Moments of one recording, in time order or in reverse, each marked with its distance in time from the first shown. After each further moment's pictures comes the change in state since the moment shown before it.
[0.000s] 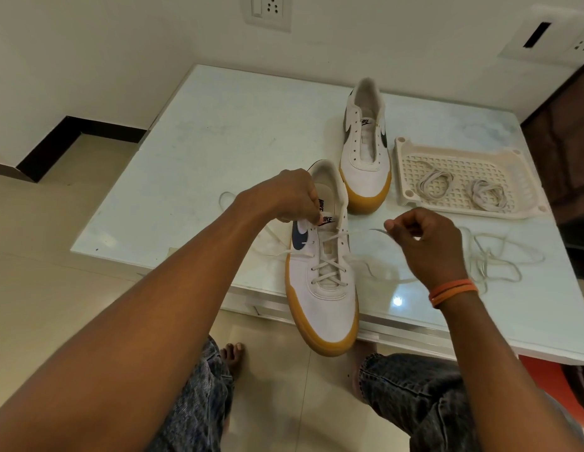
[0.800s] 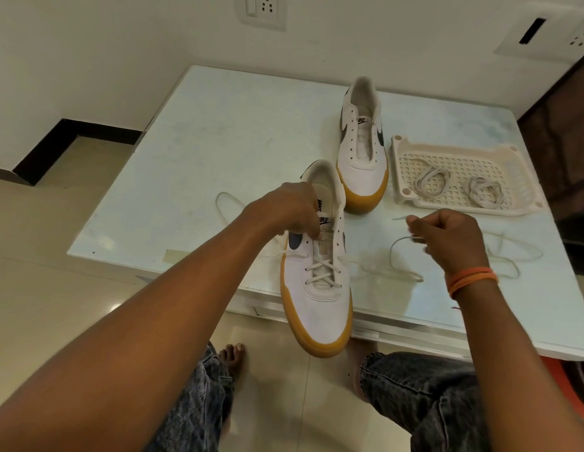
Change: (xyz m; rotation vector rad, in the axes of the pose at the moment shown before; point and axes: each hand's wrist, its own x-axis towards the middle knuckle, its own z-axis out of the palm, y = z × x) left_hand -0.010 0.011 0.014 0.158 -0.057 -0.071; right_hand 0.017 0.019 -0.018 0.188 0.016 0.350
